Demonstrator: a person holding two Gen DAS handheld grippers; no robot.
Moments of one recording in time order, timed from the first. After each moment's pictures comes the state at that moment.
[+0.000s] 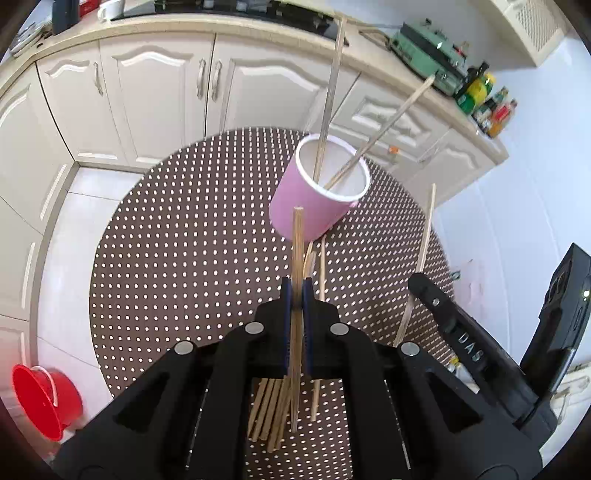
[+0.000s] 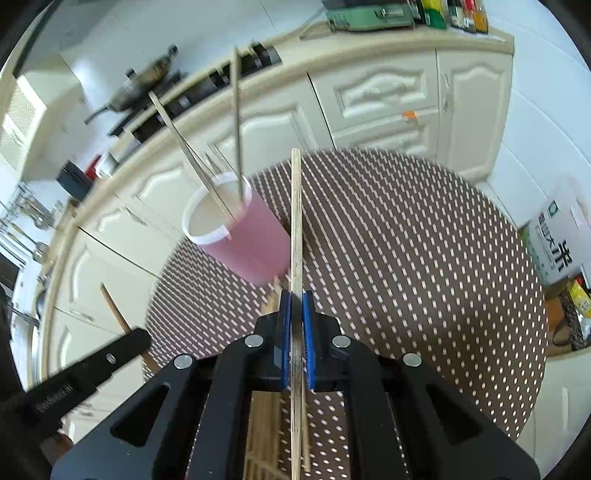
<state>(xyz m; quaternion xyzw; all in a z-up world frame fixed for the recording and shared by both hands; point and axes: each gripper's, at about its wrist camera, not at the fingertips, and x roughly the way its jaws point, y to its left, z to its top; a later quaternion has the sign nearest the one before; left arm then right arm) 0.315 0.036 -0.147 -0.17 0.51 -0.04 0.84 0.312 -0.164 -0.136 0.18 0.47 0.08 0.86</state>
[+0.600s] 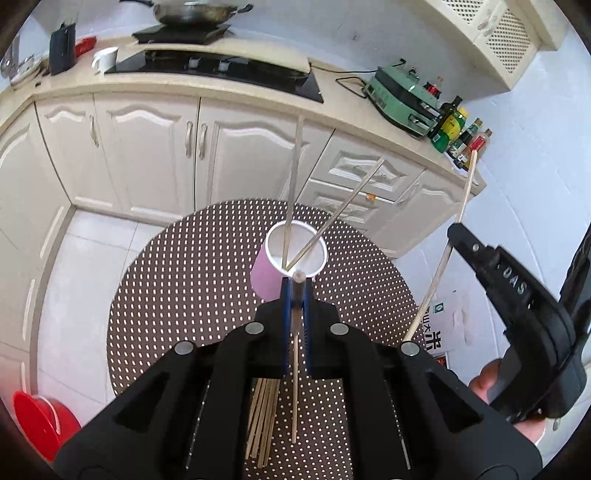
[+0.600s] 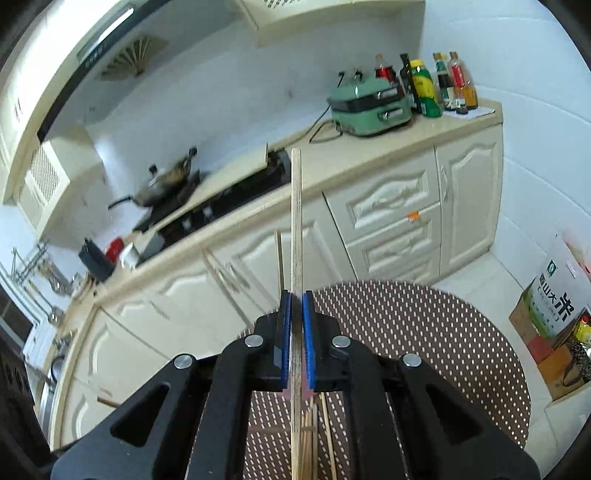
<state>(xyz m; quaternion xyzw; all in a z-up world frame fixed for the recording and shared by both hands) 0.325 0.031 -0.073 -0.15 0.44 -0.05 0.88 0.341 -0.183 -0.042 0.21 0.31 0.05 0.93</state>
